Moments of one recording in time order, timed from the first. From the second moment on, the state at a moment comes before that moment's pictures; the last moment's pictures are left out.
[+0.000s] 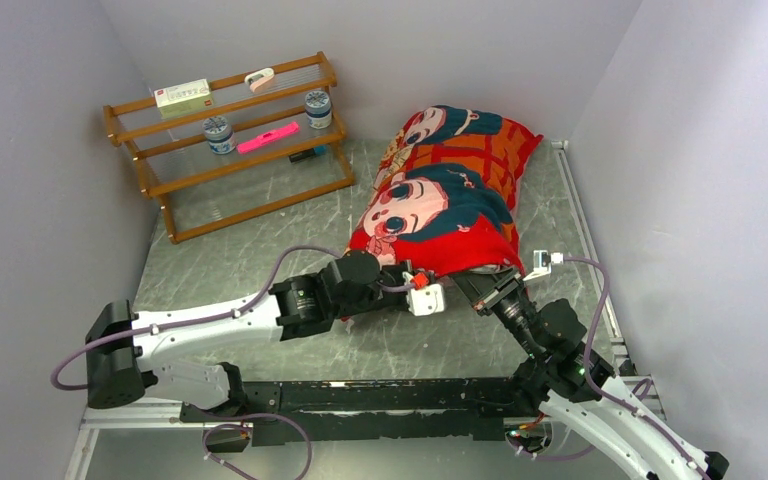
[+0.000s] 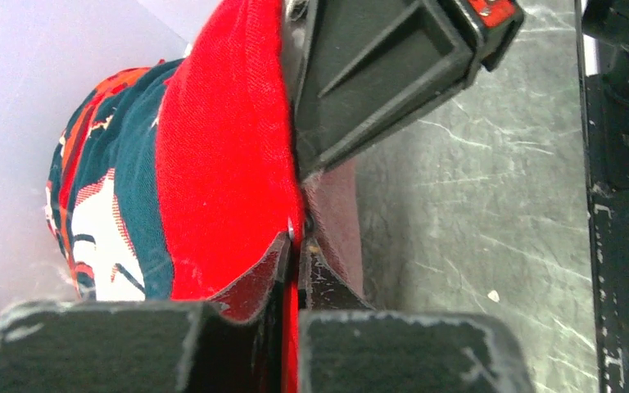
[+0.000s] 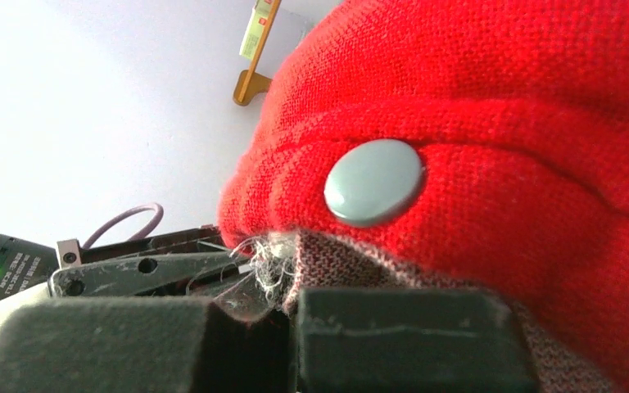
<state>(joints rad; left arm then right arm) -1.21 1.28 1.00 0.07 0.01 0.55 0.79 0.20 0.37 -0.11 0.22 1.14</state>
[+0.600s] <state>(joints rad) -1.23 1.24 1.00 -0.02 -0.03 0.53 0.79 0.19 0.37 -0.11 0.20 1.15</state>
